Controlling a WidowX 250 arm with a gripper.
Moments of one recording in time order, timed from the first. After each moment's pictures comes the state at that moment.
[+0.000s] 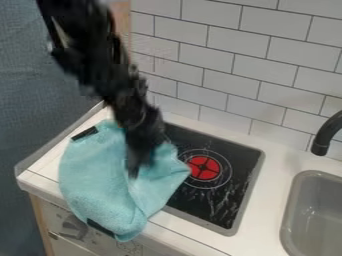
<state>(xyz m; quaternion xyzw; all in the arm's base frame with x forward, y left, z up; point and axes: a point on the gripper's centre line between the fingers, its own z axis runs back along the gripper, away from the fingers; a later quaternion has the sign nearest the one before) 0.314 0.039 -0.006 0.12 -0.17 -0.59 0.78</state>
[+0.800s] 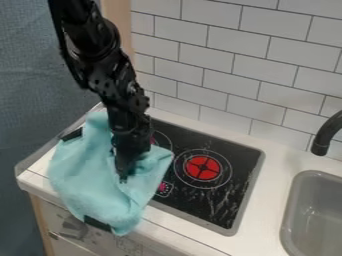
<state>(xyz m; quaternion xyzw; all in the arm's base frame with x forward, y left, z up) 0.315 0.062 -0.021 0.13 -0.10 -0.52 0.84</state>
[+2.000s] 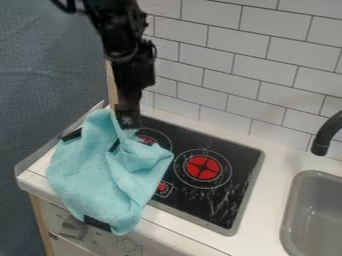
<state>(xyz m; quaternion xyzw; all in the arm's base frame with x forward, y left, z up) 0.320 0.052 0.084 0.13 -0.13 -0.51 0.84</state>
